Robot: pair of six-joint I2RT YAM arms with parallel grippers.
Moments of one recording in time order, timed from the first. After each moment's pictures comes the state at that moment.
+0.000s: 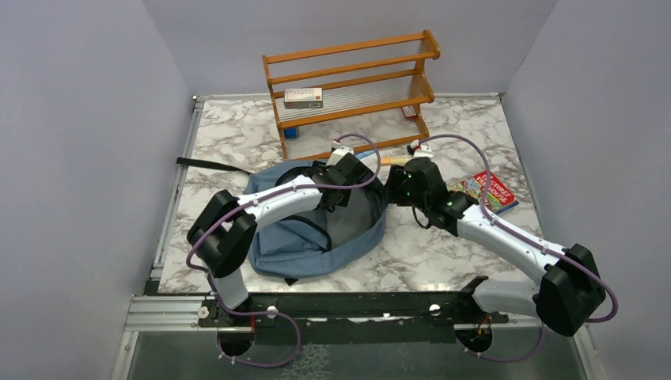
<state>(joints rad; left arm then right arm) -0.82 1.72 1.22 -0.51 -0.52 -0.43 0.64 1.22 0.80 -0.21 0.23 0.51</state>
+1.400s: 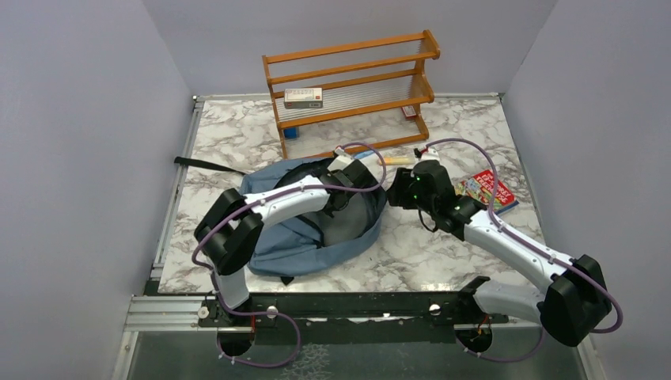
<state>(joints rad) -0.86 1.80 1.26 -0.74 -0.71 -0.39 0.60 1.16 0.75 -0.21 0.18 0.51</state>
